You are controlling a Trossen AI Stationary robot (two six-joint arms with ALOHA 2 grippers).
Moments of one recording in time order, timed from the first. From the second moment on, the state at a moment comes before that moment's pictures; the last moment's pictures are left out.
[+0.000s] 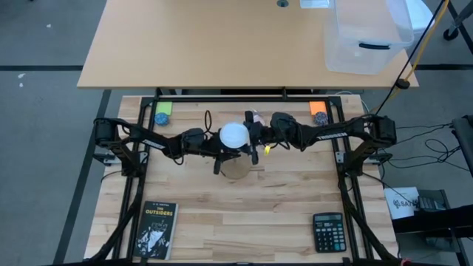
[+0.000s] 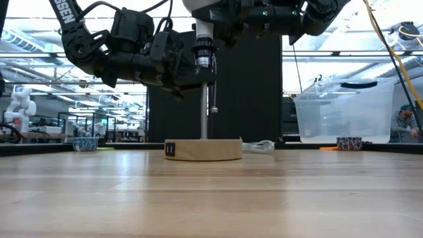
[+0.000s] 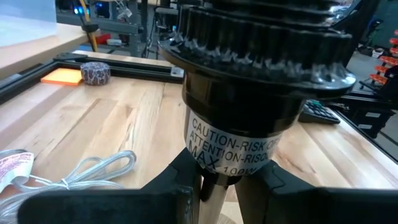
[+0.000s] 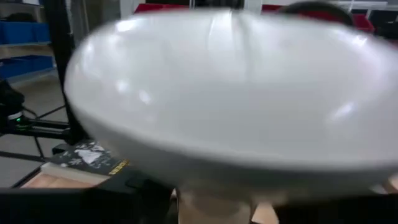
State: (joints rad) left arm 0.16 1.68 0.56 0.92 0.29 -0.10; right arm -0.16 1.60 0.94 0.69 -0.28 -0.04
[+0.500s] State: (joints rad) left arm 0.15 1.68 0.56 0.92 0.23 -0.11; right arm -0.13 1.53 0.95 0.53 -0.19 -0.05
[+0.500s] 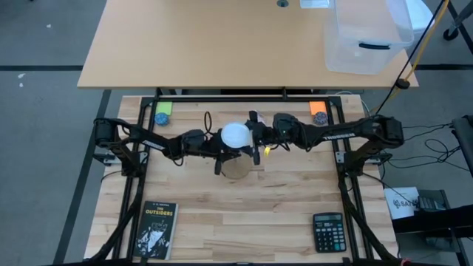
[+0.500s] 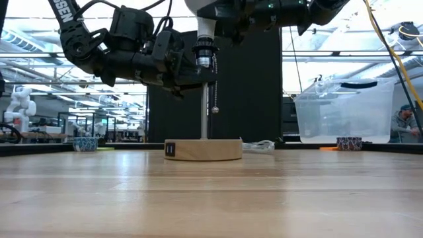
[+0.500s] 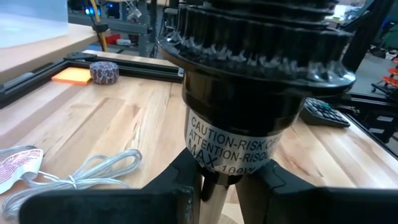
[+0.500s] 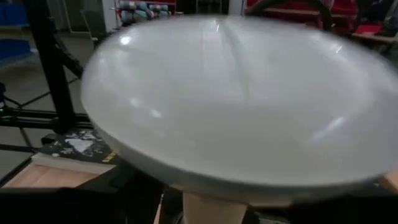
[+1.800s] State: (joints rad) left arm 0.15 1.68 0.56 0.91 0.12 -0.12; right arm 0.06 1.24 0.63 0.28 0.06 0.01
